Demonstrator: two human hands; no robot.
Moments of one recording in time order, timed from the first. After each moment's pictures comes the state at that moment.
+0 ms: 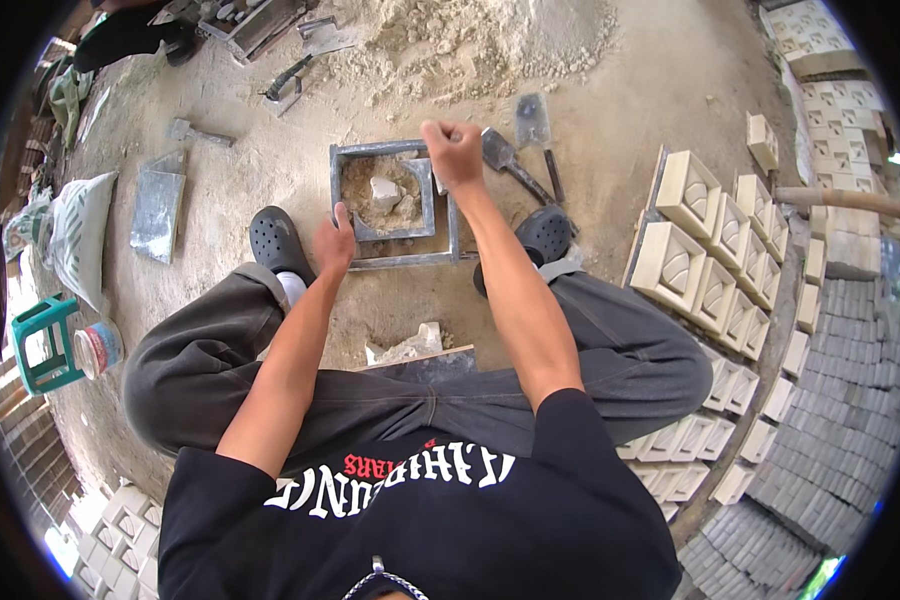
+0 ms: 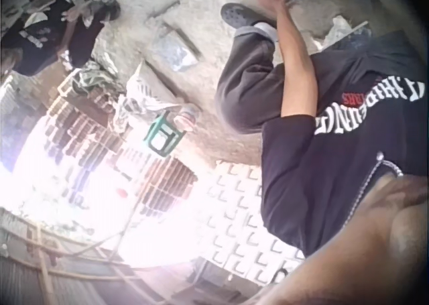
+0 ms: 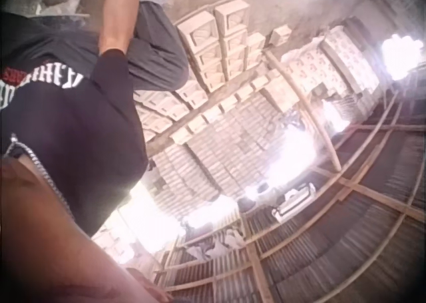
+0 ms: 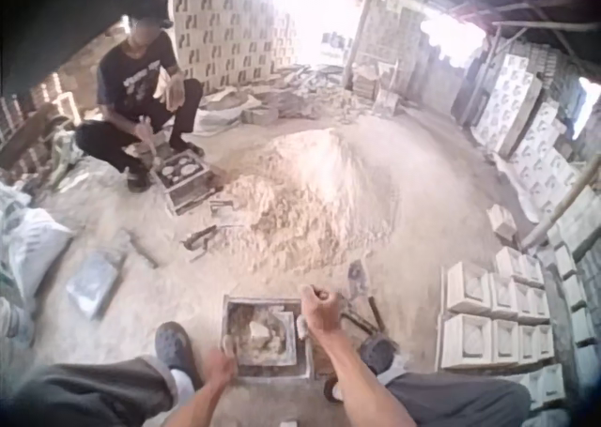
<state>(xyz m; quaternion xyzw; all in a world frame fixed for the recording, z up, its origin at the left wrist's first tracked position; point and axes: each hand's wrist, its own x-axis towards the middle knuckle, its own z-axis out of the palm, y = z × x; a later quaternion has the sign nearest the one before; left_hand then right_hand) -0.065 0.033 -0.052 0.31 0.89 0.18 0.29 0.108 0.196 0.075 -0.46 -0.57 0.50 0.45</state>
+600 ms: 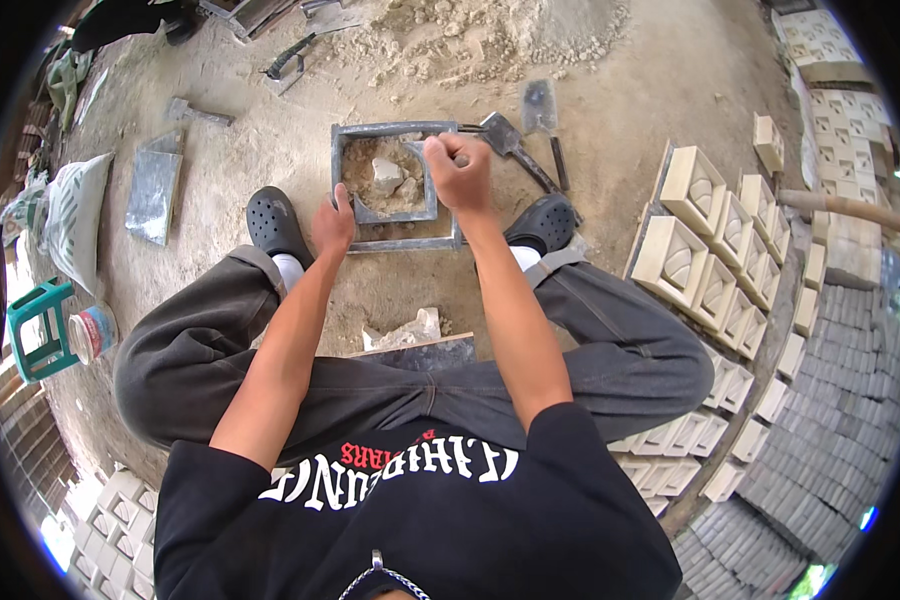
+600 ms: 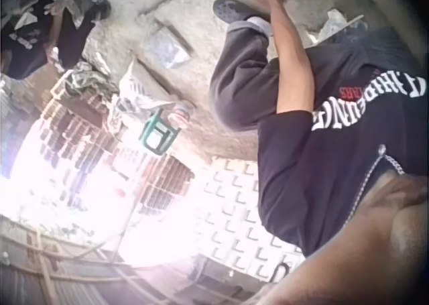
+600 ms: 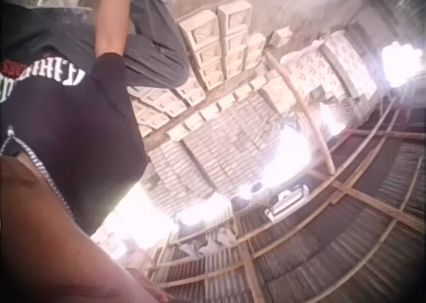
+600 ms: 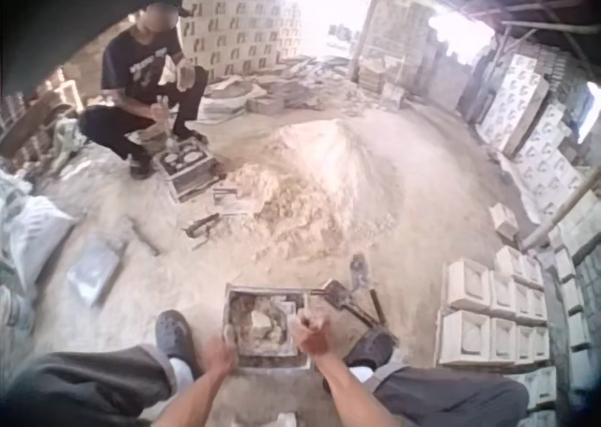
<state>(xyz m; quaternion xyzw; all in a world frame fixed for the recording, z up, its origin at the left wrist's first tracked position) -0.062 0.033 -0.044 0.30 0.89 0.17 0.30 0.116 0.146 0.076 -0.43 -0.61 0.49 0.44</state>
